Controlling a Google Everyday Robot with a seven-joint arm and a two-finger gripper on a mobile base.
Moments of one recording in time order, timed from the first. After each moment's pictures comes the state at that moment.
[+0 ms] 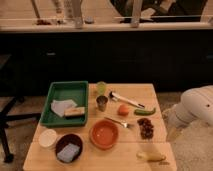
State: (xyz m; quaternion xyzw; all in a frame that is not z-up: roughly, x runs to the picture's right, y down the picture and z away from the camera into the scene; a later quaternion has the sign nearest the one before) arm 0.300 0.184 0.674 -0.29 -0.04 0.08 0.95
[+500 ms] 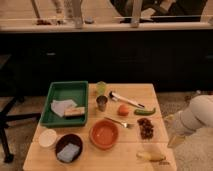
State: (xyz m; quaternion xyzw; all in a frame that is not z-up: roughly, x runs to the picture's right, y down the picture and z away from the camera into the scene) arm 0.301 0.211 0.669 -0.30 -0.07 0.10 0.95
